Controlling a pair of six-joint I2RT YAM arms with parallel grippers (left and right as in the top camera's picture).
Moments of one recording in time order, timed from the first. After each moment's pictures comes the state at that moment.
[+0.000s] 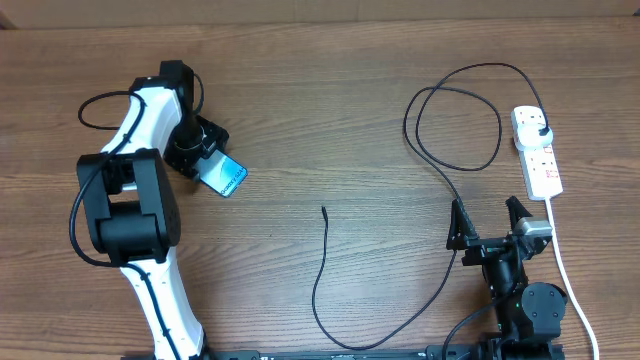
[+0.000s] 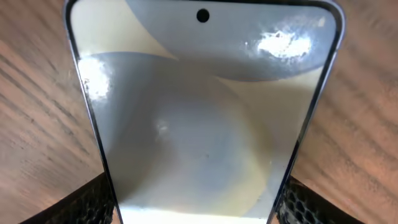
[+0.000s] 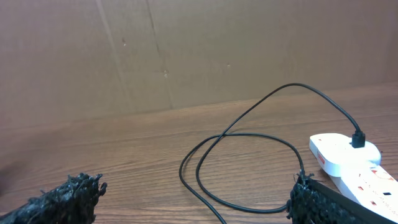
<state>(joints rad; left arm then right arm) 0.07 2.23 1.69 -1.07 0.07 -0.91 -0.01 0.01 0.02 -0.02 -0.12 0.17</state>
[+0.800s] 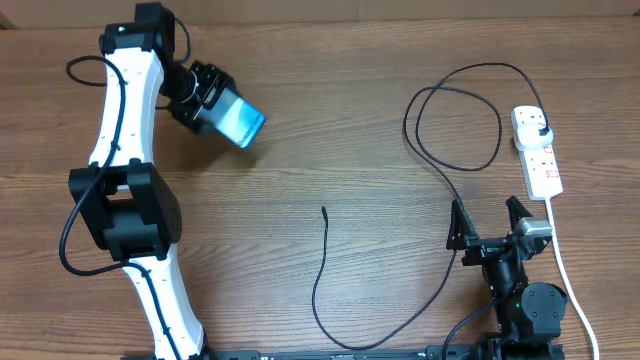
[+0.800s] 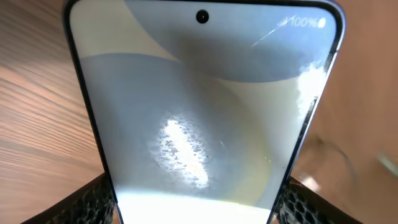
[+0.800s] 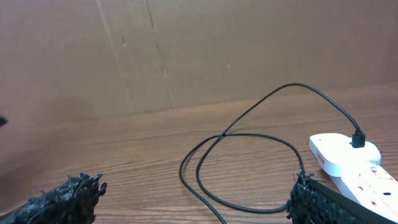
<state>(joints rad) 0.07 2.25 2.15 -1.35 0.51 -0.85 -0.01 0.01 0.02 -0.03 -0.12 0.17</state>
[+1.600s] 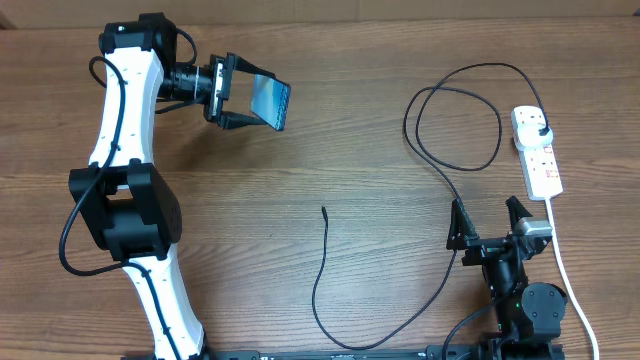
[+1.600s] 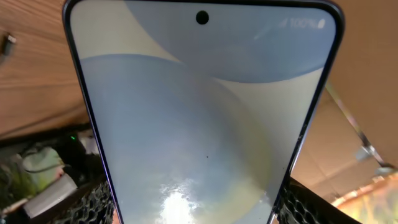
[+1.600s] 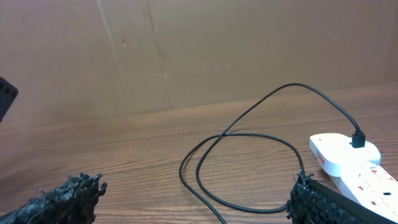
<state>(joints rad) 0.07 2.25 2.15 -1.55 1.19 -0.81 -0.01 0.01 0.02 -0.02 -0.12 0.17</state>
